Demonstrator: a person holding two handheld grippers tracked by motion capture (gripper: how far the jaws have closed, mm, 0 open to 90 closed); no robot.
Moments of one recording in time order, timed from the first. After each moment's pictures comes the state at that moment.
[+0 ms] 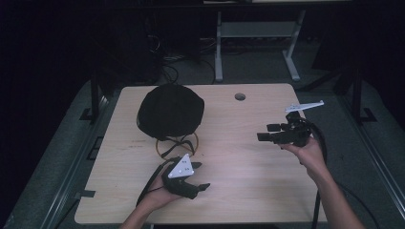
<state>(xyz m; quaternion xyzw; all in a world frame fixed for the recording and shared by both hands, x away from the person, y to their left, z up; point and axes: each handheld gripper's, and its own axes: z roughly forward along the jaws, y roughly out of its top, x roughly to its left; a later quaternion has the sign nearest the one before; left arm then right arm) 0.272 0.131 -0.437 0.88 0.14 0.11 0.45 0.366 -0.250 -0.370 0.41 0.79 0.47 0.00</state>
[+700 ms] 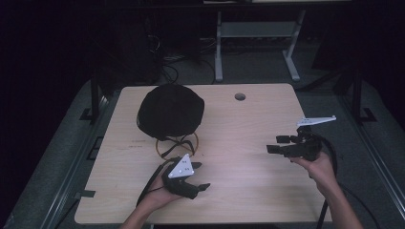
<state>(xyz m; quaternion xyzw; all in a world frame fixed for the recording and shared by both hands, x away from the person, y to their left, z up) 0.272 0.131 -0.438 0.87 0.15 0.11 0.45 0.336 -0.277 -0.393 0.42 0.78 0.47 0.00</state>
